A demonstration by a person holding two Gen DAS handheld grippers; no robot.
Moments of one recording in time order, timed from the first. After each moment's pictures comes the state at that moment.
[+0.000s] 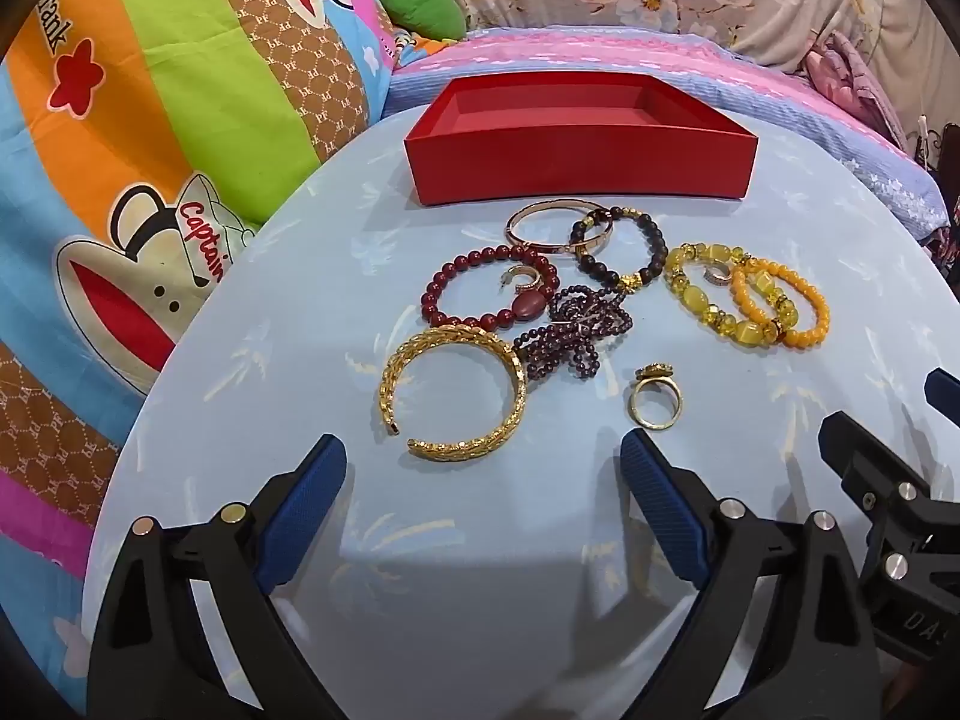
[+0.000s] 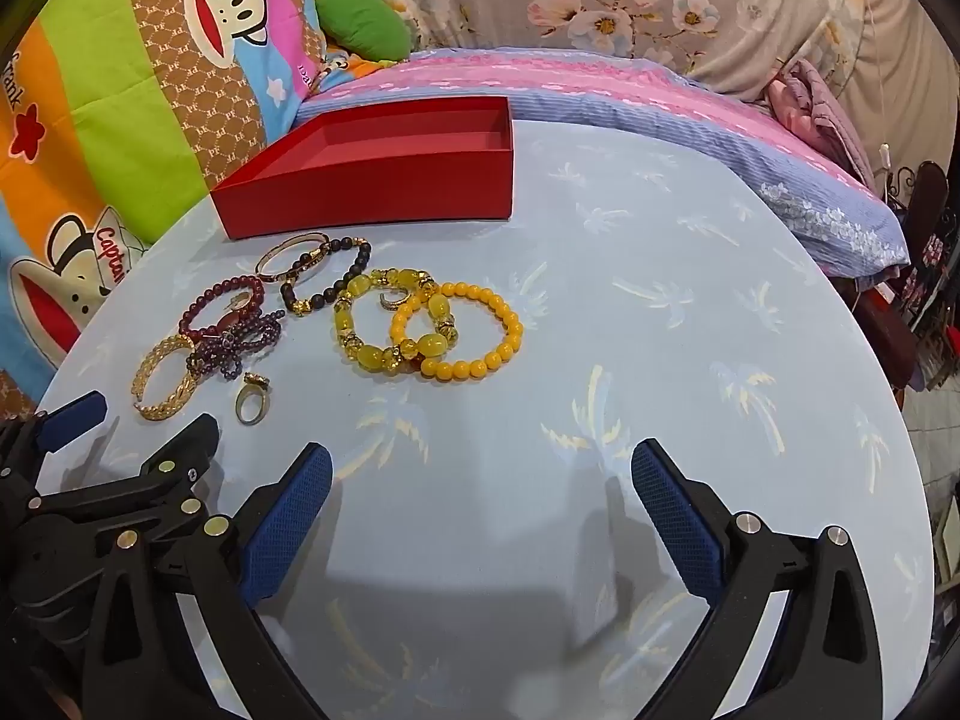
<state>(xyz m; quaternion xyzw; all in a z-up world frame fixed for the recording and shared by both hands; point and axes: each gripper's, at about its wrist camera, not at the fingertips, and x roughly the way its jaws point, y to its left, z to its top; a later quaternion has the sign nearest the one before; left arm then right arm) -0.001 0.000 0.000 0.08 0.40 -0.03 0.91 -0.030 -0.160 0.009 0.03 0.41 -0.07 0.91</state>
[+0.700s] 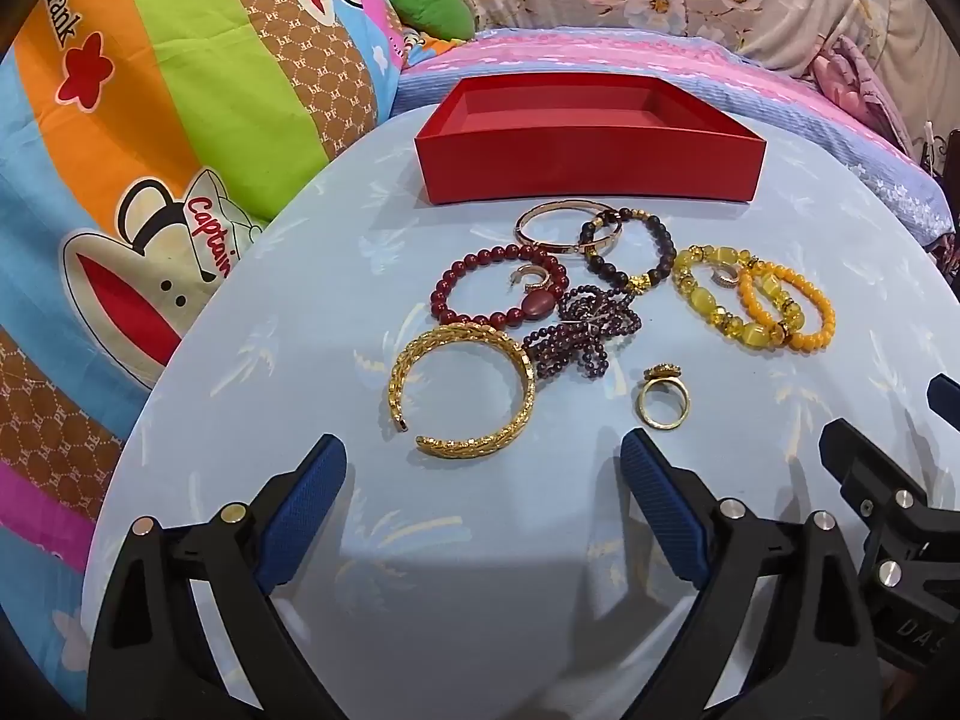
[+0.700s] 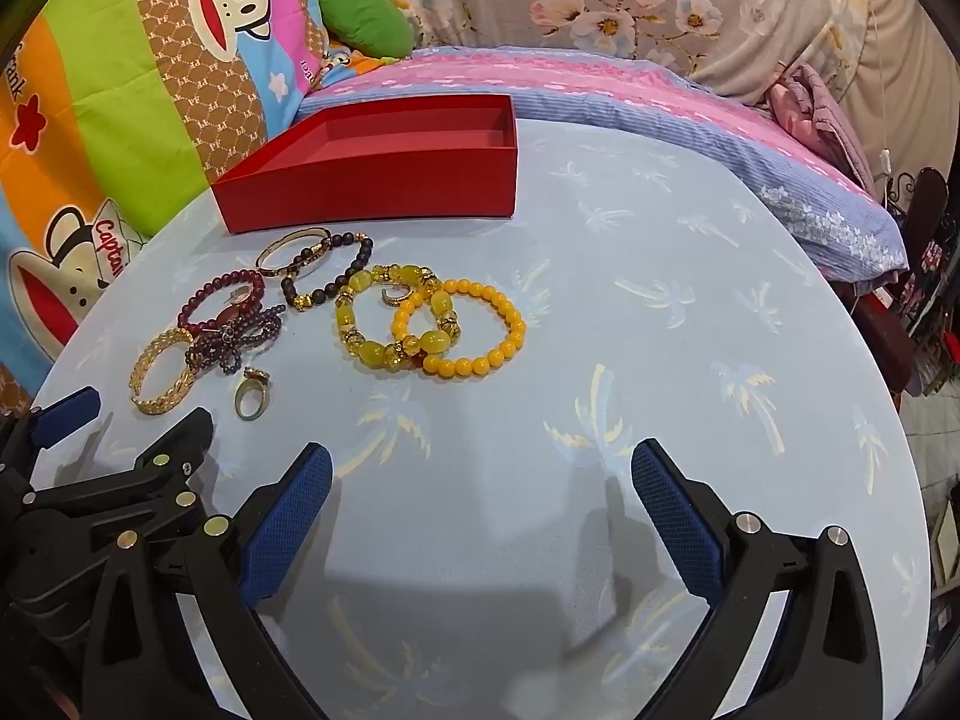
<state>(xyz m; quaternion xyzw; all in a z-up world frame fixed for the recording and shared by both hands) -0.001 0.004 0.001 0.07 0.41 -0.03 0.91 -0.030 -0.157 0.008 0.02 0.41 -0.07 0.91</state>
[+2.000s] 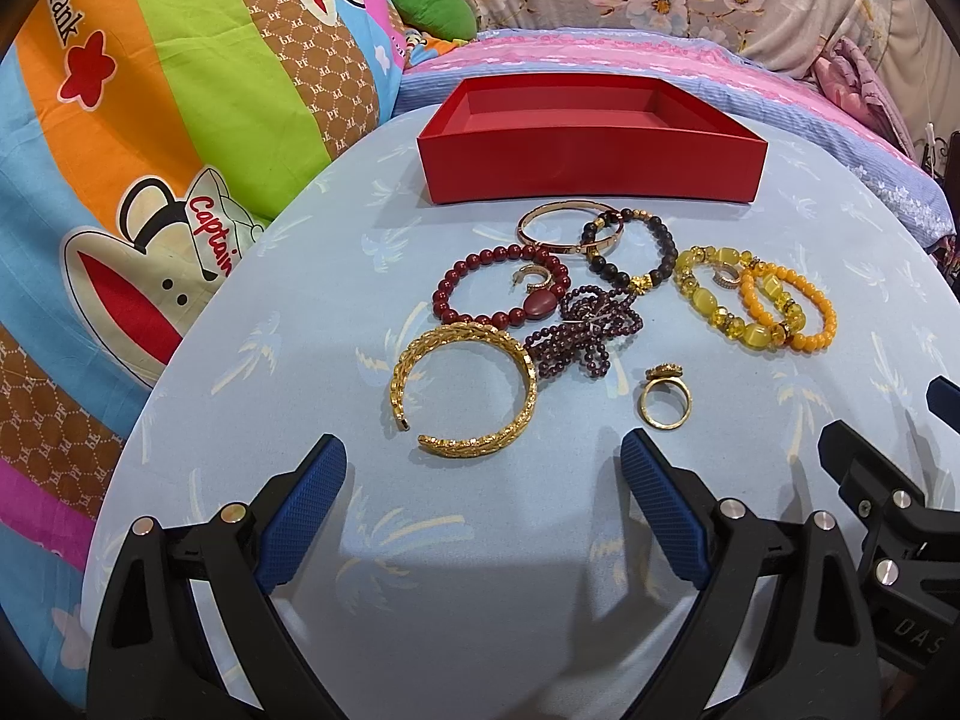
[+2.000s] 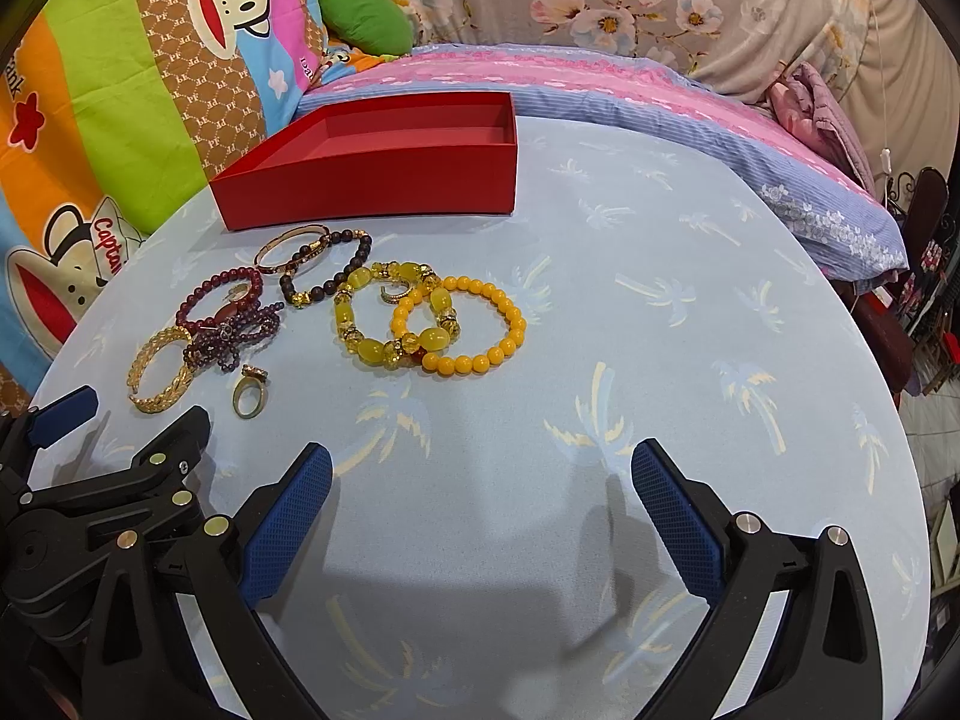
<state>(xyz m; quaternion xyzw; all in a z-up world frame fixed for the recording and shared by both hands) -0.002 0.005 0.000 0.07 0.41 -0.03 0.91 -0.031 -0.156 0.007 0.02 0.41 -0.07 0.91</state>
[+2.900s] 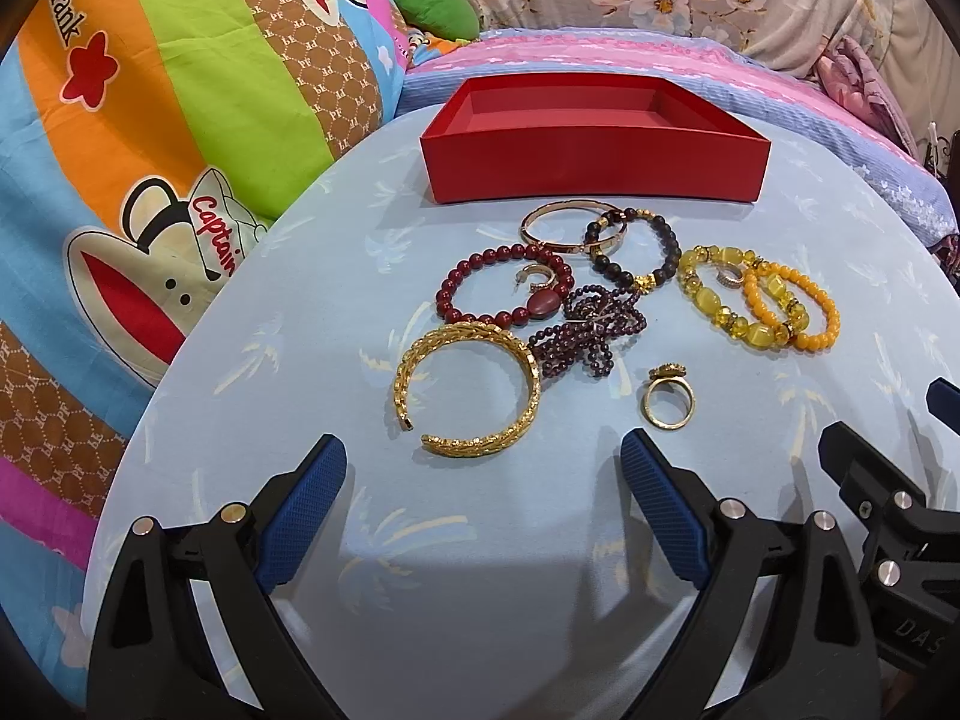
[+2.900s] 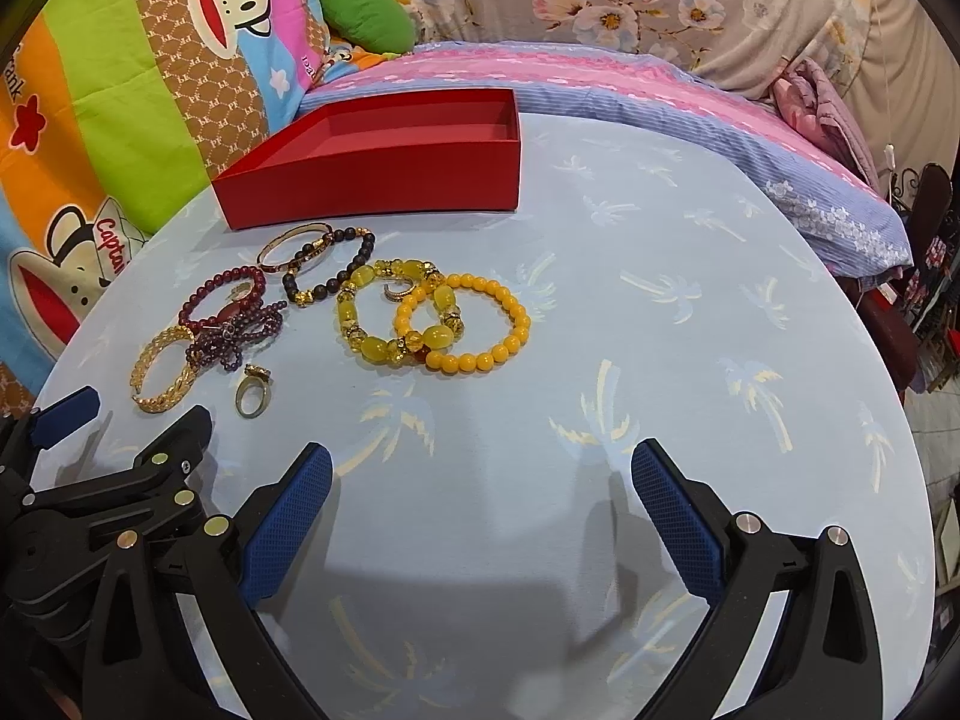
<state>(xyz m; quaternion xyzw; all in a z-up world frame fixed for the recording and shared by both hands) -0.001 0.007 0.001 0.07 0.41 -0.02 0.91 -0.030 -0.158 0.005 0.03 0.41 -0.06 0.91</state>
